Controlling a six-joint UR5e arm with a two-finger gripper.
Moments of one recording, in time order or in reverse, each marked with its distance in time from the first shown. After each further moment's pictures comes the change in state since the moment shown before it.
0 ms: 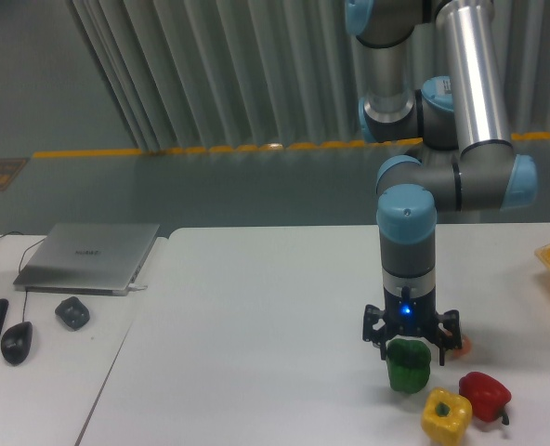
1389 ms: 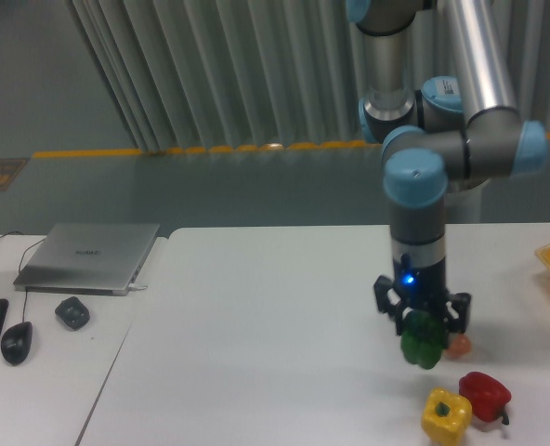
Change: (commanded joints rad) arm 0.121 0.162 0.020 -0.158 0.000 0.677
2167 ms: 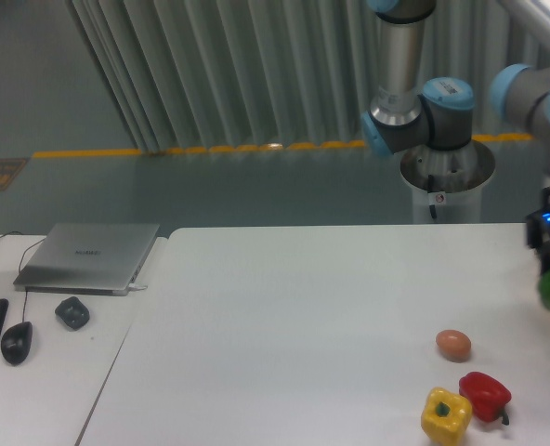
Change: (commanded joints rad) arm 0.402 0.052 0.011 -0.175 -0.009 0.868
